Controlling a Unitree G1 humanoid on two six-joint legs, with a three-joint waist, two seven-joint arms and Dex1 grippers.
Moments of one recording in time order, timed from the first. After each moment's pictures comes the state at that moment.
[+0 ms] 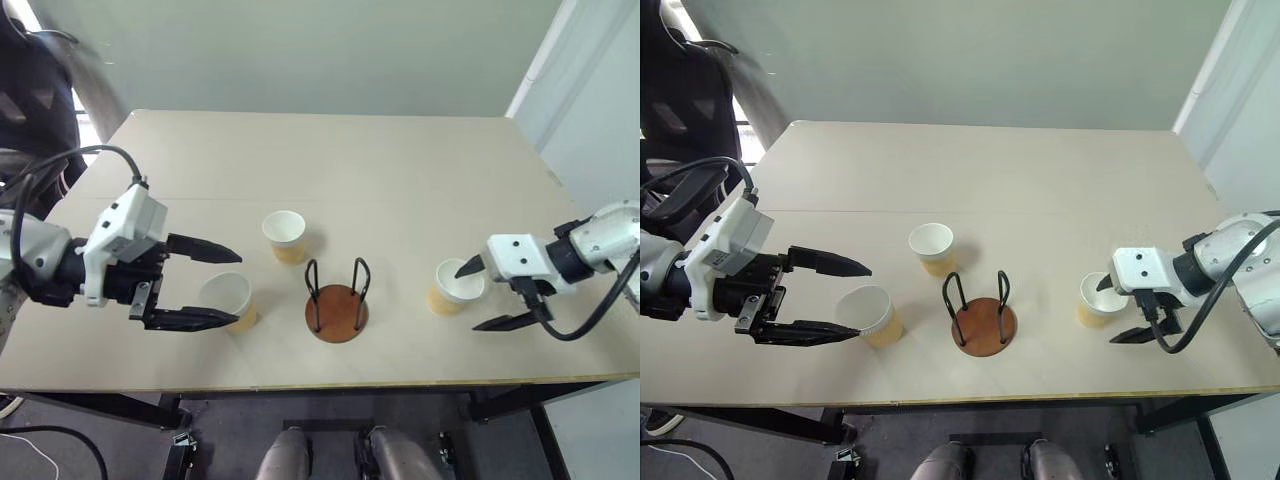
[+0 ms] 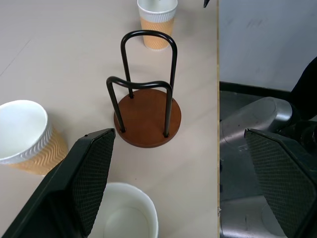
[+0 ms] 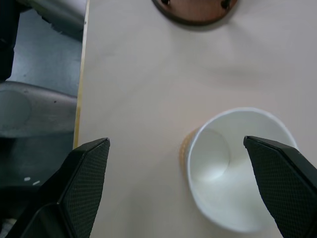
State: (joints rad) left arm -0.29 1.23 0.29 -0.31 -0.75 0.64 -1.41; right arm -0.61 -1.14 0.24 -0.19 0.18 0.35 1.51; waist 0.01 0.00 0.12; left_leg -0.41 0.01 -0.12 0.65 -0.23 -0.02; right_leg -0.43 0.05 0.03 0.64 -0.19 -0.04
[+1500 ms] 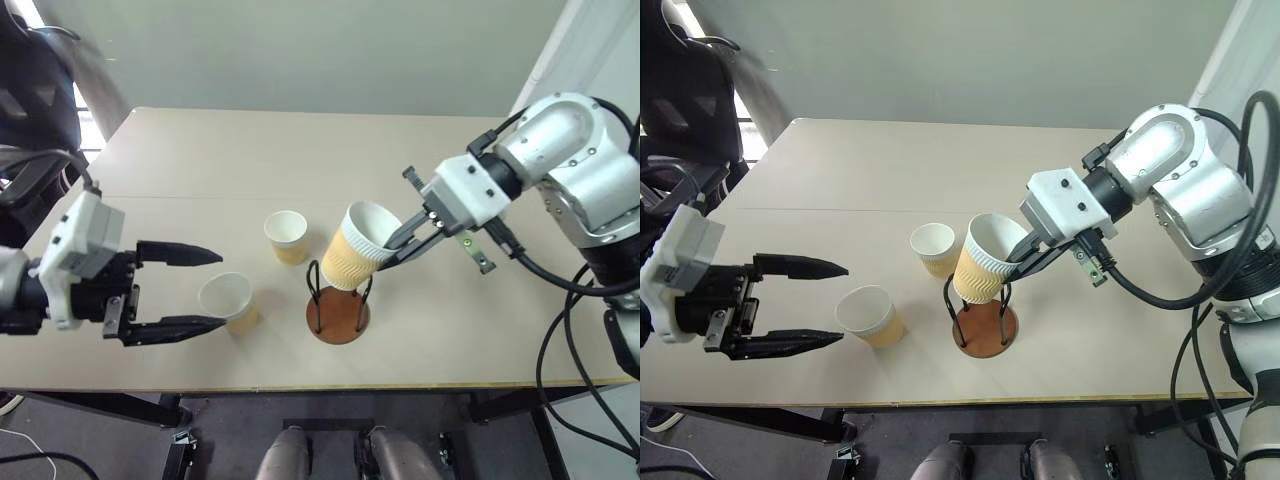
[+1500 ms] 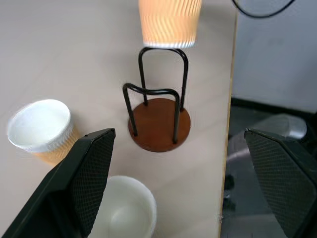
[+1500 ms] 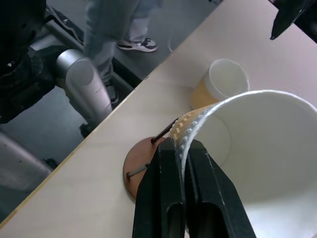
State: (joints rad) left arm -0.03 1.14 0.62 -0.46 -0.83 0.71 -1.34; right arm -1.20 -0.82 0.52 -0.02 0.47 0.16 1.61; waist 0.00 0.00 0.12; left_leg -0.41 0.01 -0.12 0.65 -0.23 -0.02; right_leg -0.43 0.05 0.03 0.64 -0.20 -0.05
